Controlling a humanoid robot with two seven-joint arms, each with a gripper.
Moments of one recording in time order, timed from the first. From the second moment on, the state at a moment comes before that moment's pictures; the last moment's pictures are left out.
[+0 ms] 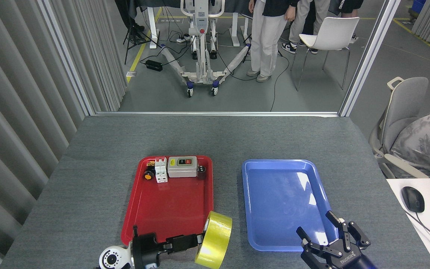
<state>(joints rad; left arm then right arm) -0.24 -0.13 0.17 -1.19 -0.19 -0.65 -1.40 0.15 -0.46 0.20 -1.65 1.11 -0.32 -0.19</state>
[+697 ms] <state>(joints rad) -0.23 -0.13 0.18 -1.18 -0.19 -0.67 -1.38 -0.23 -0.59 0.75 -1.63 1.08 -0.36 -0.25</state>
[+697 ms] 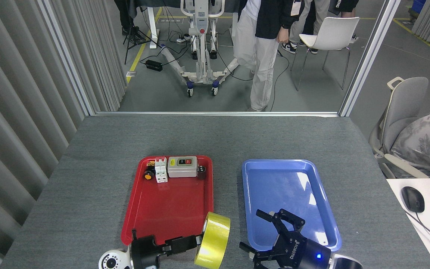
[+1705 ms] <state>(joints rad) -0.23 -0.13 0.19 -1.20 -0.12 -0.63 -1.38 -0.38 -0.37 0.78 -1.47 1.14 -0.39 -0.18</state>
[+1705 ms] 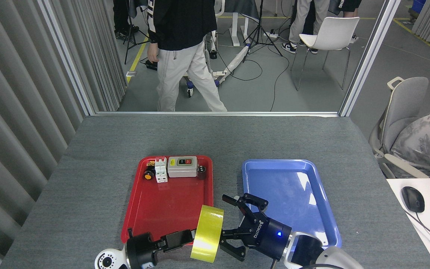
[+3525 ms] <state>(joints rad) -0.22 -0.12 0.23 -1.10 -0.13 -0.79 -1.34 -0.39 -0.35 0.78 -1.44 1.14 -0.45 -0.16</state>
